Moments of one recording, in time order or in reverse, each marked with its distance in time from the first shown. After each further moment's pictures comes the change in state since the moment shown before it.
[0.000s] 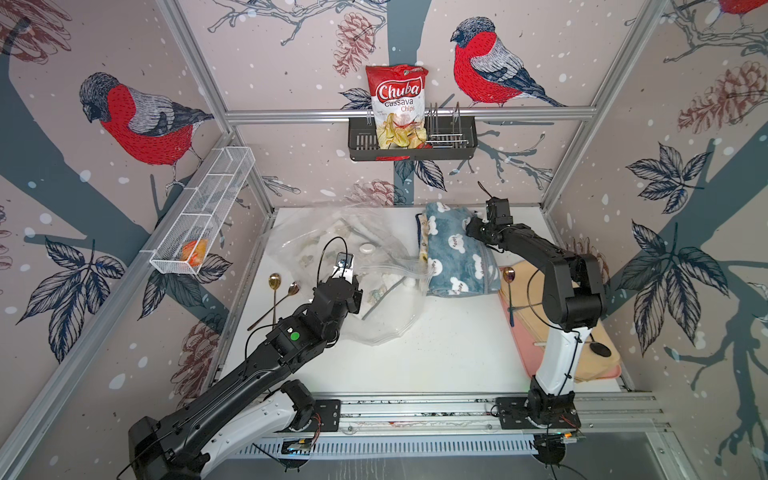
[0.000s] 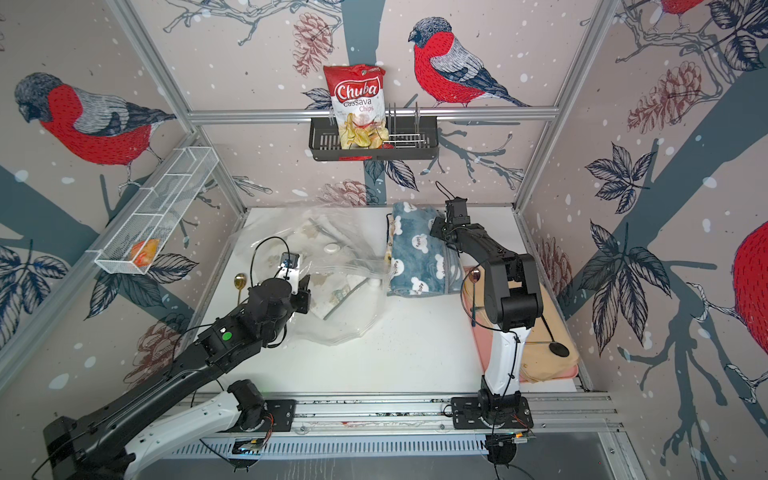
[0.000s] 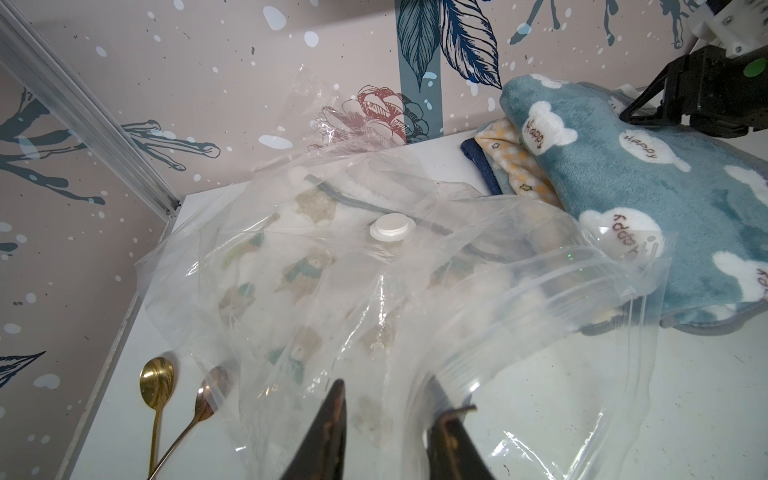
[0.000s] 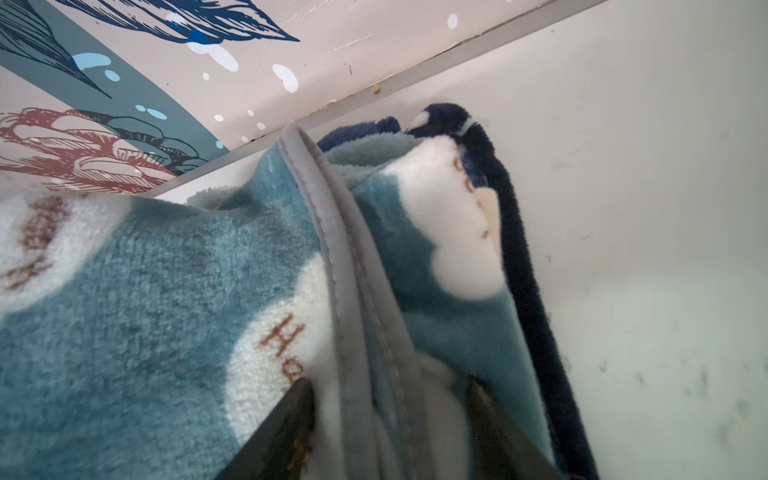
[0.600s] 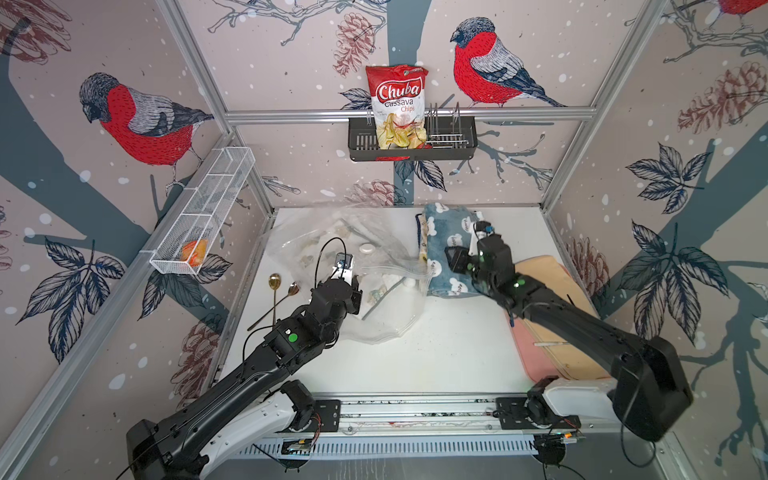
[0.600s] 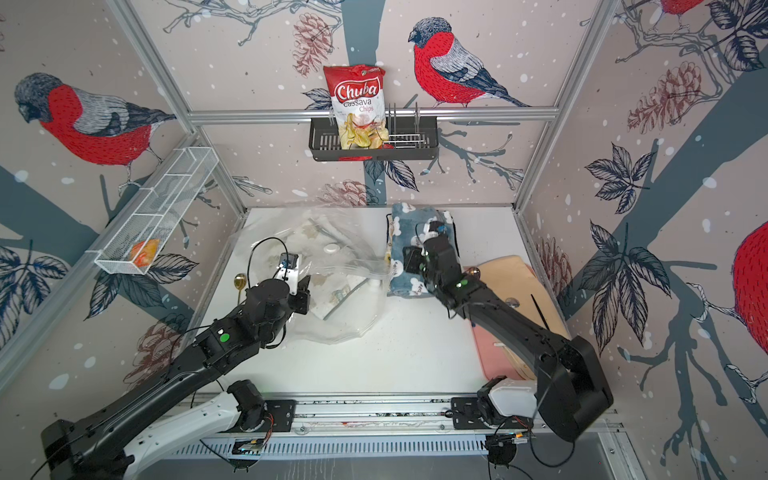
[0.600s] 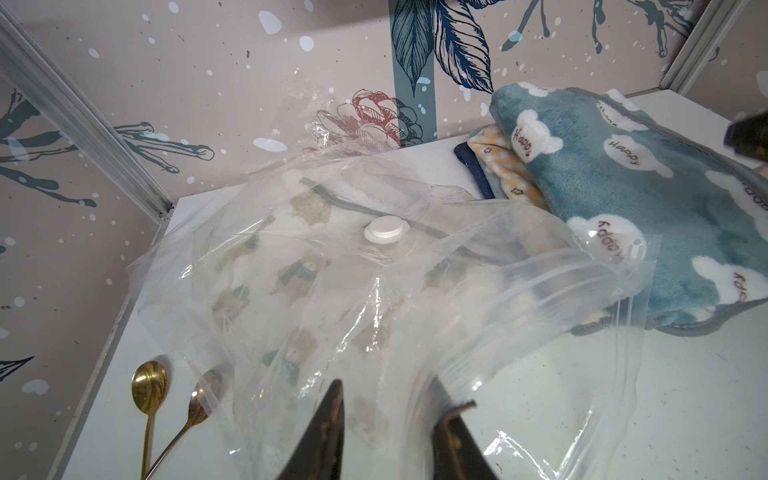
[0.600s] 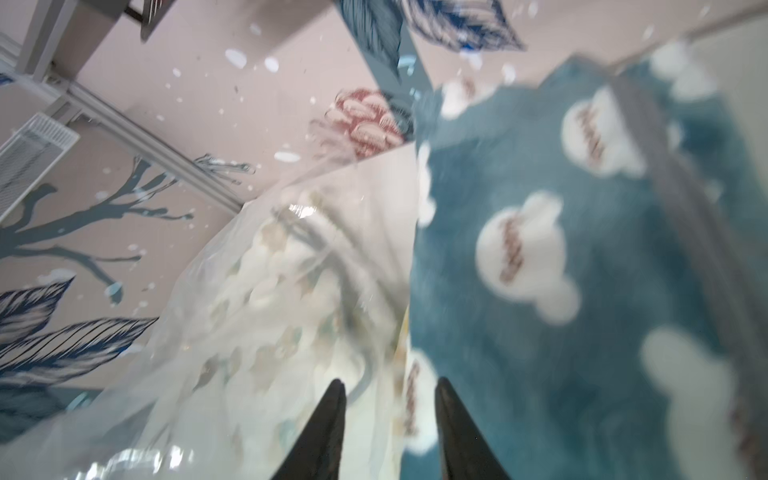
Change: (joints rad) left arm 0.000 -0.008 0.000 0.000 0.030 -0.002; right arm 0.496 -0.723 -0.709 0.303 0.098 0.245
